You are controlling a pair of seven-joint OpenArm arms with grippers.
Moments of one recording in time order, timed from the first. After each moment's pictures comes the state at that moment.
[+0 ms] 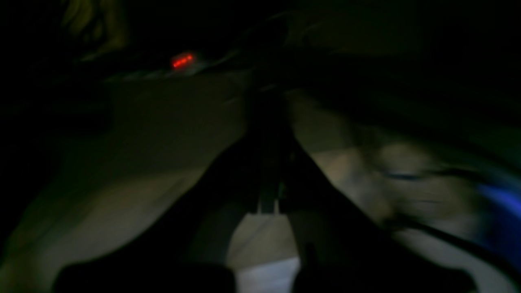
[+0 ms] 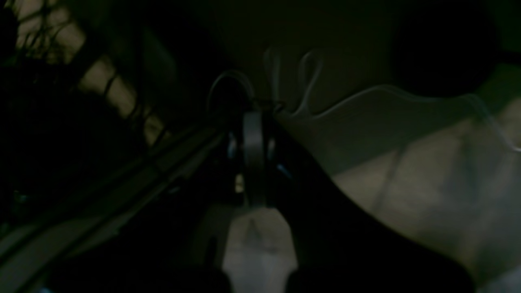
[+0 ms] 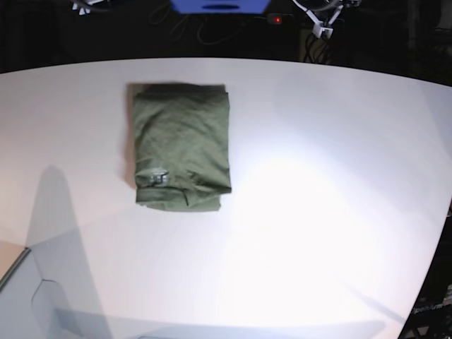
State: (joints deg) left arm 10.1 -8.2 -19.1 17.1 13.8 -29.2 -4.9; right arm -19.3 1.3 60.4 30.1 -9.1 39.4 1.2
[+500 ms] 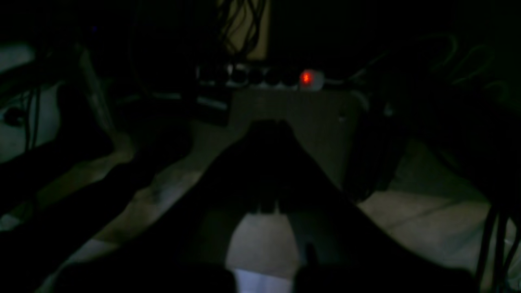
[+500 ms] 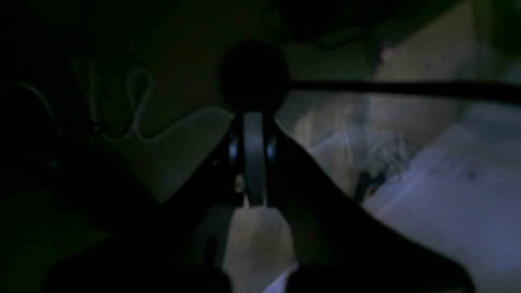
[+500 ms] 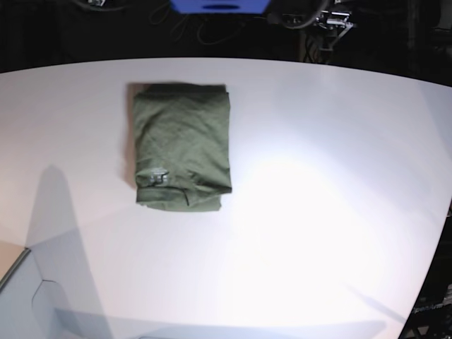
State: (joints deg) left arm 0.2 -5.5 -19.3 8.2 17.7 -1.2 -5.0; right arm -14.2 0.3 40.5 11.6 -8.6 -15.9 24.5
